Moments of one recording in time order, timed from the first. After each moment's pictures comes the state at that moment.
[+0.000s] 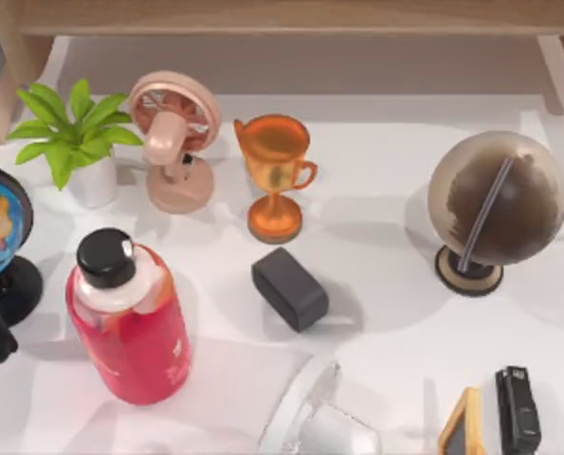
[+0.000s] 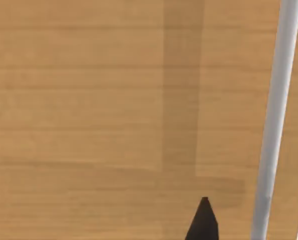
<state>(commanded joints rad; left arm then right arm) 0.00 0.00 0.00 0.00 0.00 0.00 -0.71 2.06 0.49 1.58 -0.67 -1.55</state>
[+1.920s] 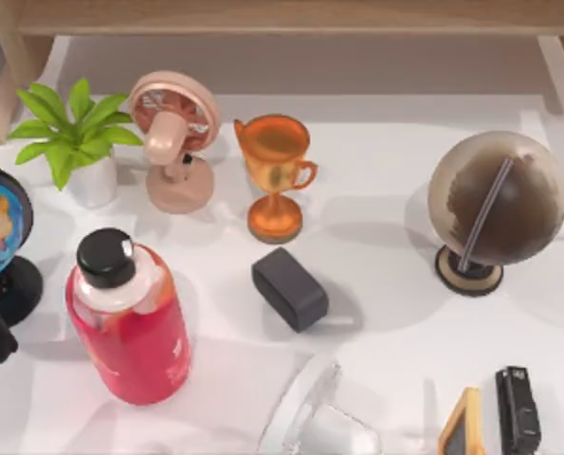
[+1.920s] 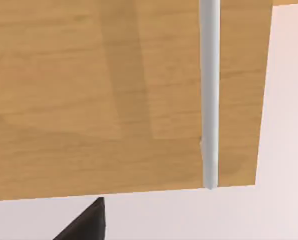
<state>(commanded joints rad) 0.00 0.00 0.00 0.00 0.00 0.00 -0.87 2.00 0.62 1.35 -0.59 -1.48</state>
